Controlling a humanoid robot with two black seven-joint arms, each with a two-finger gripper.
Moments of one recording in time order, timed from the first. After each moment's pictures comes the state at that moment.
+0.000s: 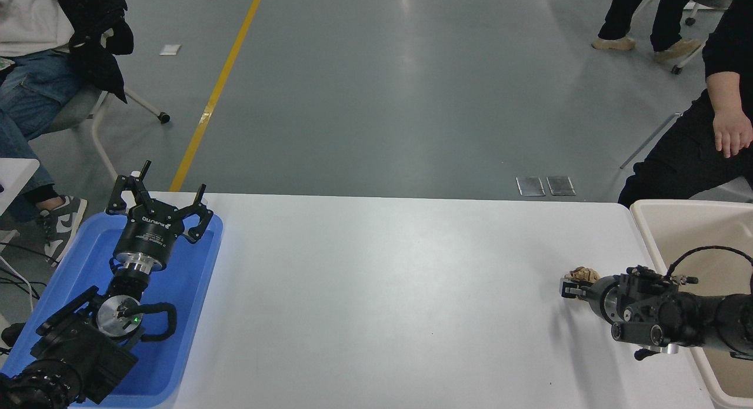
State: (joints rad) left arm -0.60 0.22 -0.90 -0.31 -0.14 -0.77 -0.37; right arm 0.99 -0.33 -0.90 0.79 -0.52 -0.30 -0.07
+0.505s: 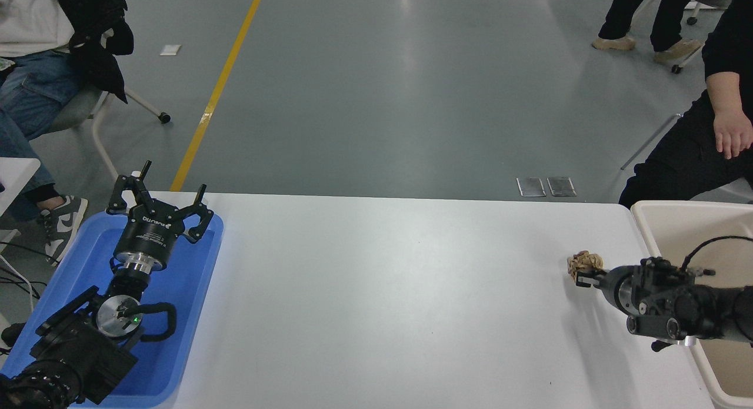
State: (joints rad) left arm -0.60 0.22 -0.90 -0.31 -0.14 -0.77 -0.37; right arm 1.16 -0.48 -1.00 0.94 -0.54 -0.29 -0.07
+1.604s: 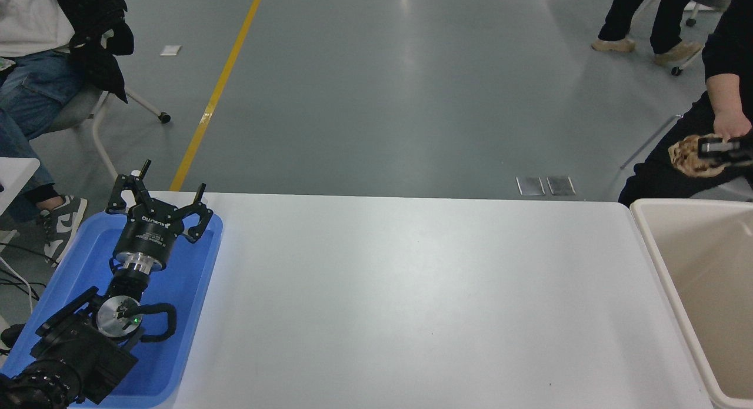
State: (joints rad) left arm -0.60 0.22 -0.90 -0.31 -0.14 -0.77 -0.37; right arm 2.21 -0.74 -1.41 1.35 -0.55 0.29 -0.07
